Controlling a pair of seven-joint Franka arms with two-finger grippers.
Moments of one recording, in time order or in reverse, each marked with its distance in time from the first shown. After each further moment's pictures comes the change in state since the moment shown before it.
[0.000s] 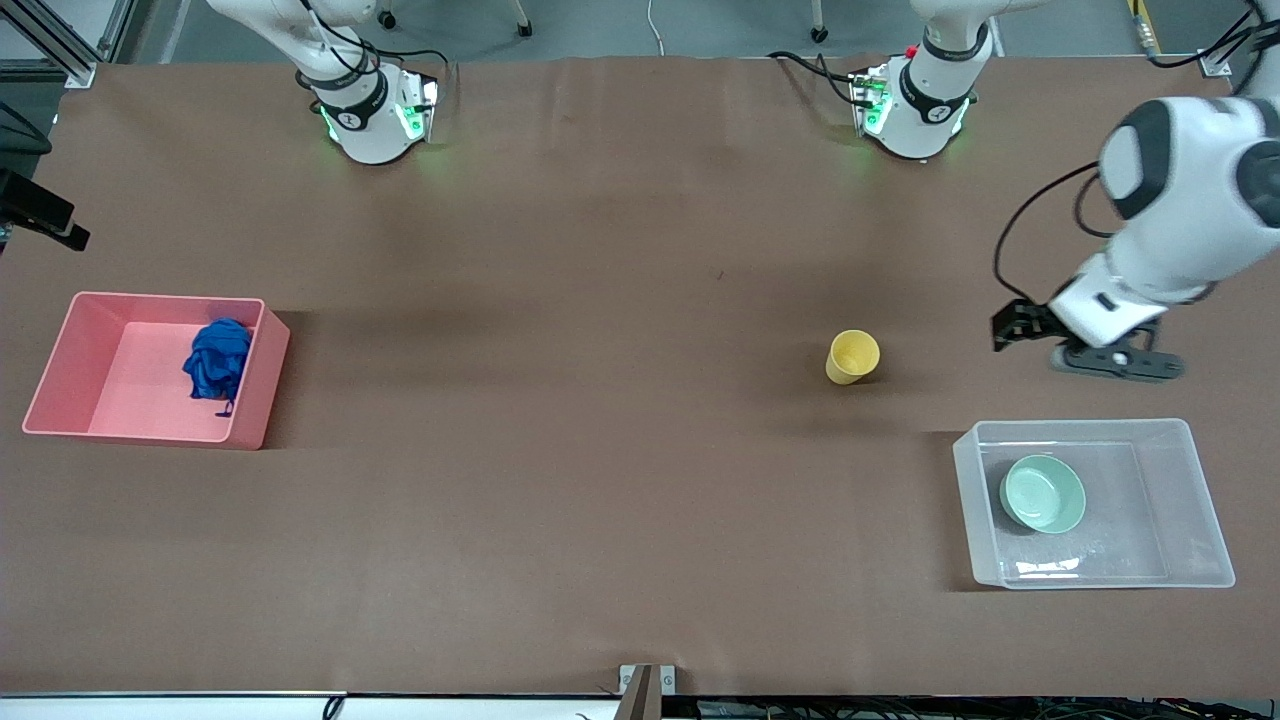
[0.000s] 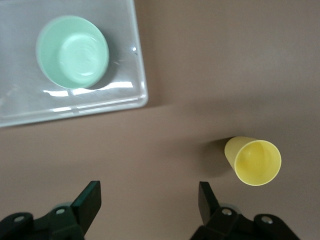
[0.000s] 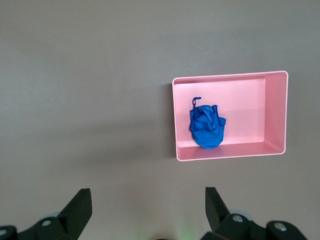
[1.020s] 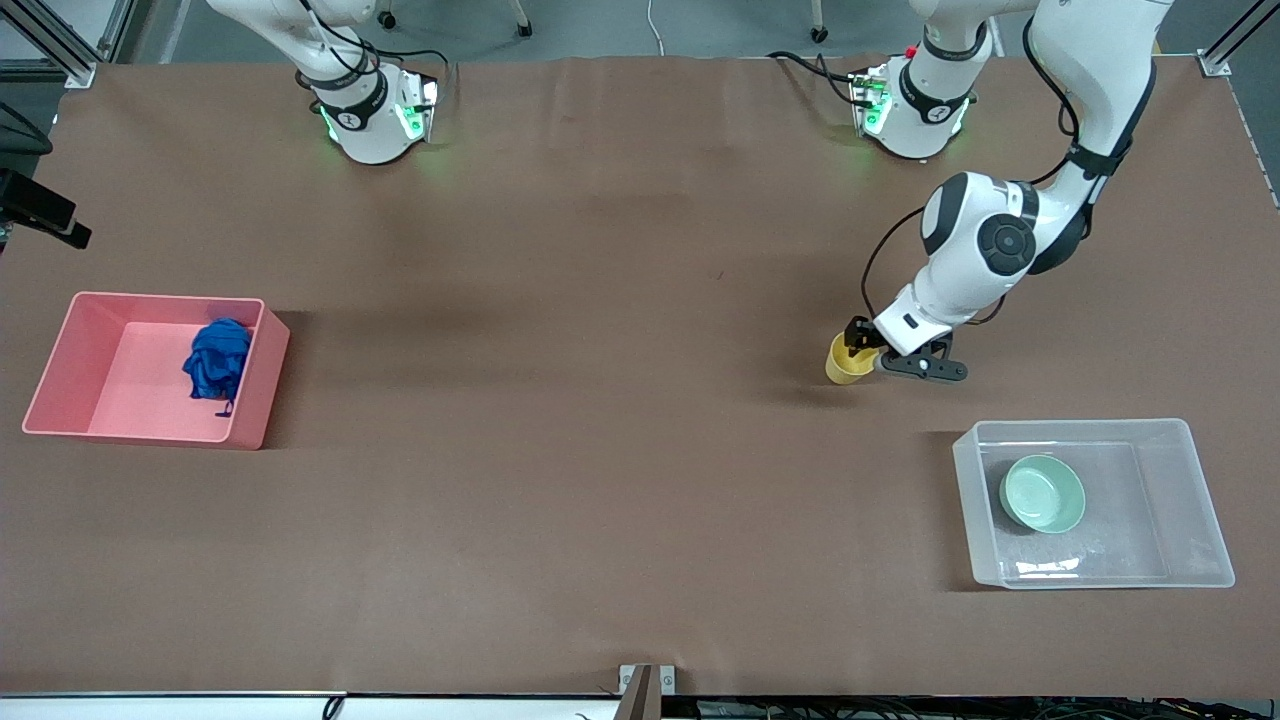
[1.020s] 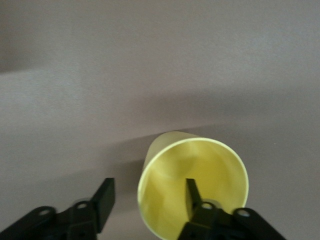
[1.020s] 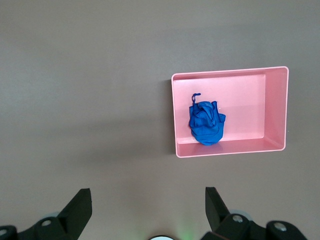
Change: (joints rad) left arm -0.039 0.249 -0.154 -0.214 0.000 0.441 -0.172; right arm -0.003 0.001 0.000 -0.002 0.000 -0.012 0.000
